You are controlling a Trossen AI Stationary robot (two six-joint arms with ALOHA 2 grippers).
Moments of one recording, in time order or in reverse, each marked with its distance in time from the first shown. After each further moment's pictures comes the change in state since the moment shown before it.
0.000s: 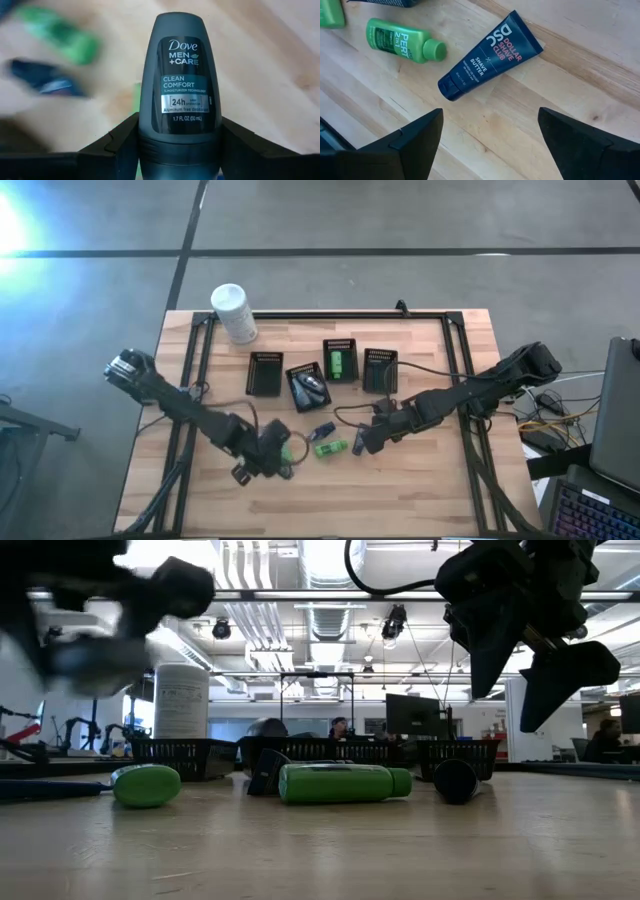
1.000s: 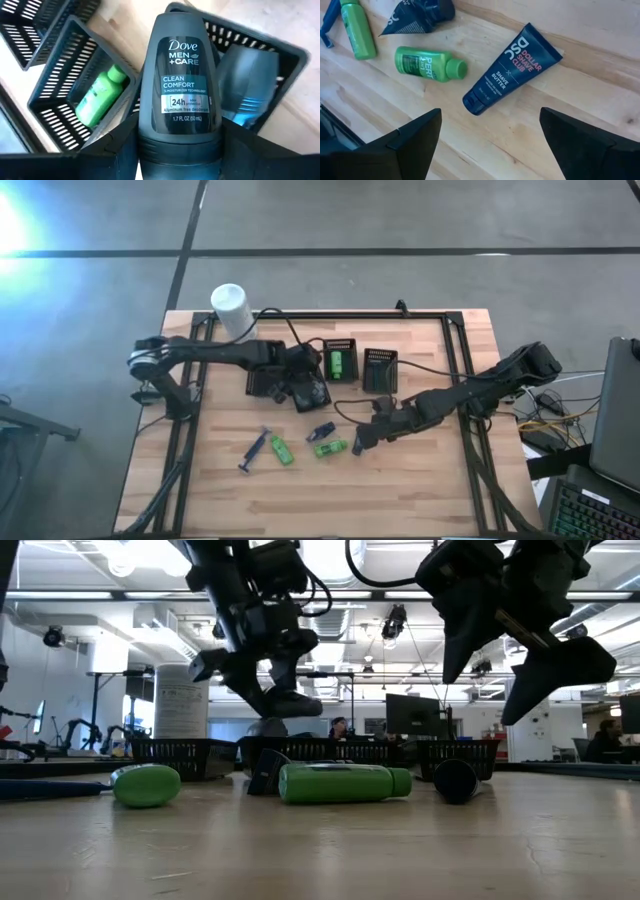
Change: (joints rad) left arm 0.676 0.135 0.158 0.060 0.049 0.763; right arm 0.000 -0.002 0.000 0.077 0.051 0.132
